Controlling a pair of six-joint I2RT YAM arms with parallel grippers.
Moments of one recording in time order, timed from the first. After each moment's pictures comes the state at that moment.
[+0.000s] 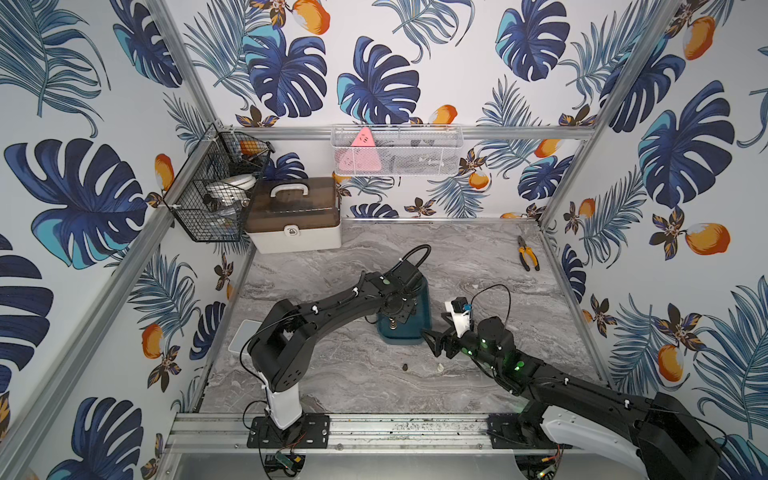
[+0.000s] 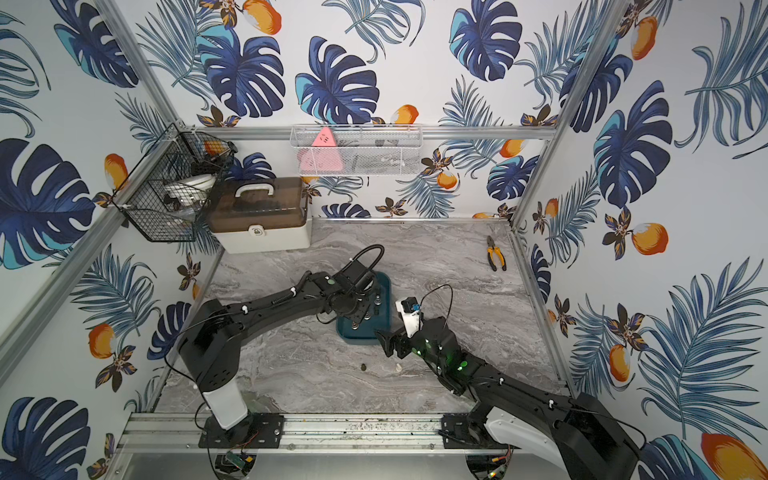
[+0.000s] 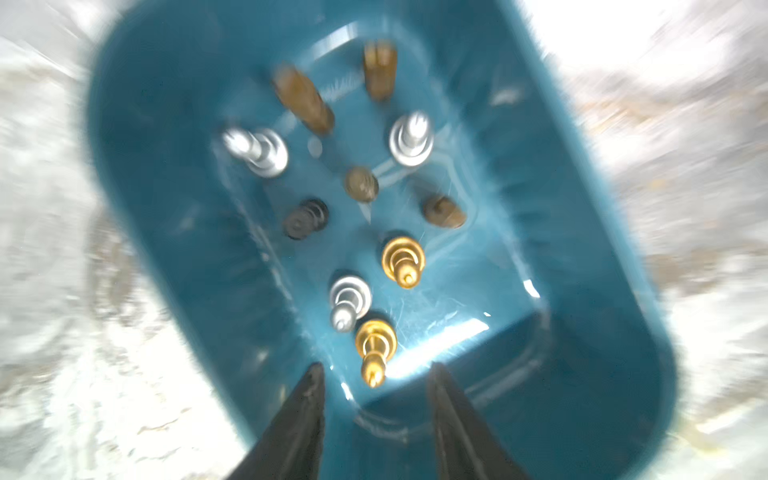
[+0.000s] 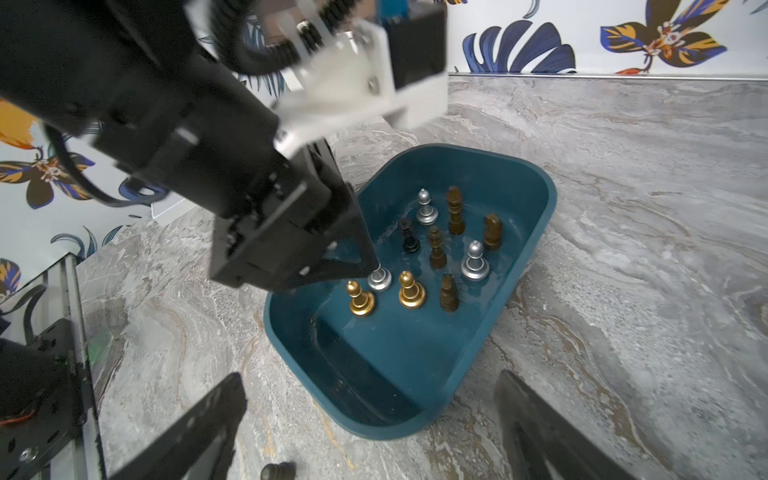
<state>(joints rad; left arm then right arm) -0.72 1.76 1.36 -0.75 -0.13 -0.26 0.77 0.99 0.33 0.31 -0.01 0.27</state>
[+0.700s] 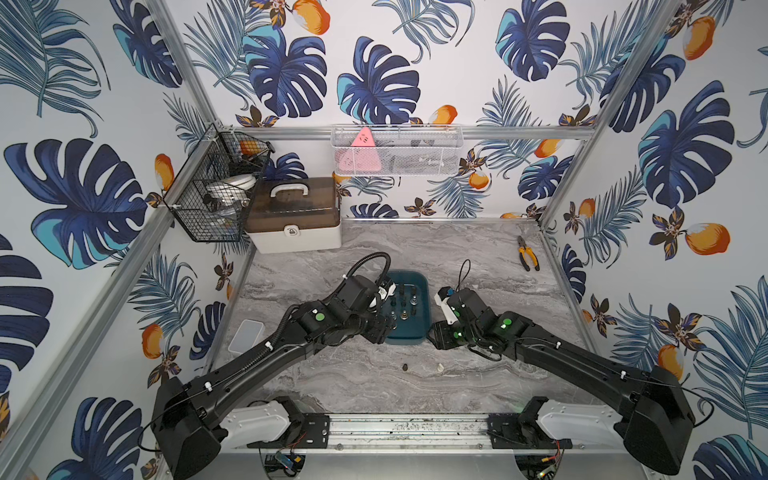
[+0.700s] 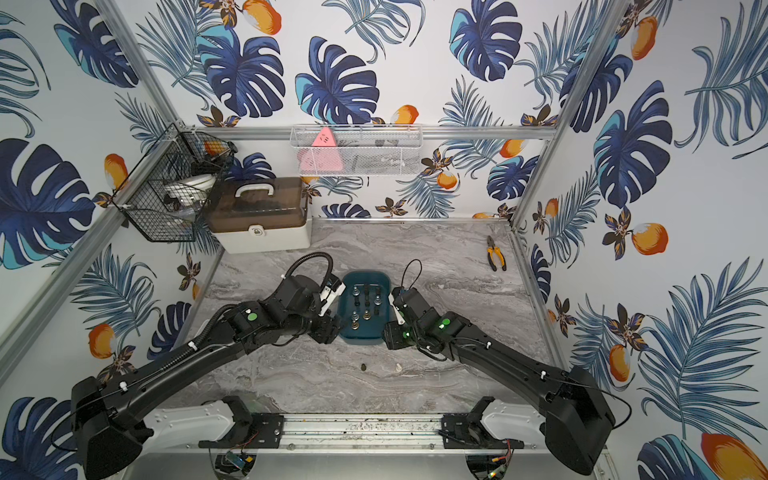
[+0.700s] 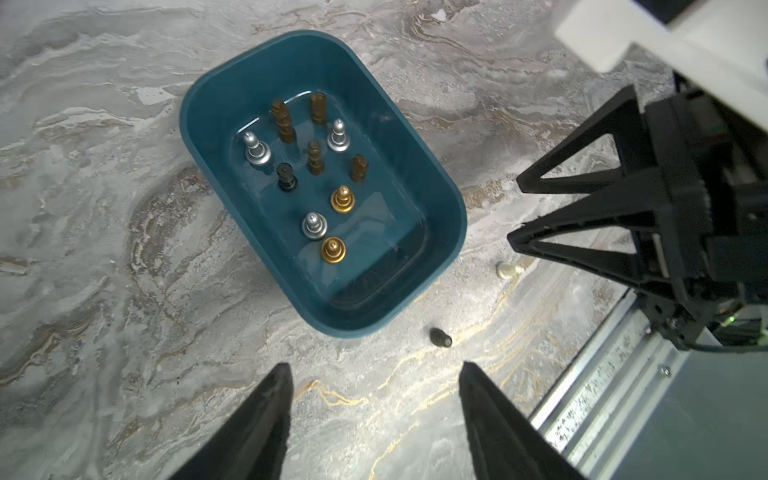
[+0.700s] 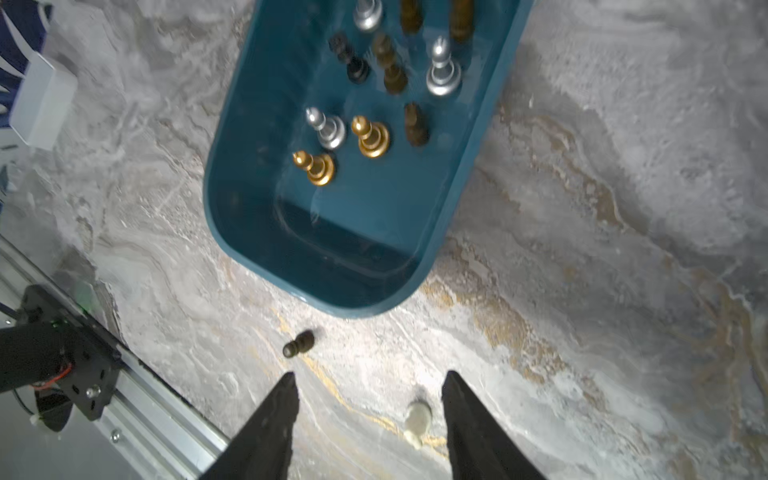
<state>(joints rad) -0.71 1.16 0.99 -0.70 0.07 -0.17 0.80 1.22 0.83 -0.61 -0.04 0.50</state>
